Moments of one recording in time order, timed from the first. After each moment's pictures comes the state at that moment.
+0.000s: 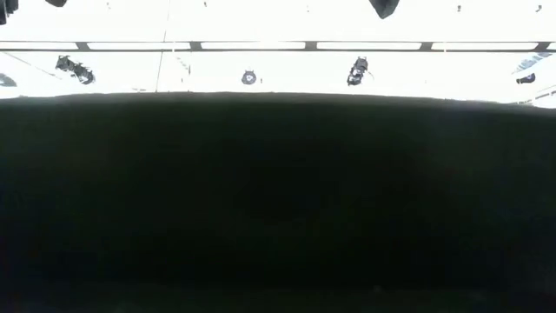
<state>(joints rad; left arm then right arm) -0.91 1.01 0.73 -0.24 -0.68 -0.44 0.57 1.68 1.17 -0.08 0.58 0.34</state>
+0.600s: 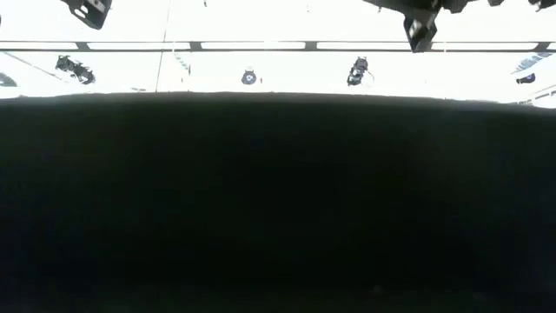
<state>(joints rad) -0.74 0.78 0.55 -0.07 -0.66 -0.23 0.48 1.21 0.60 0.46 0.54 0.25</state>
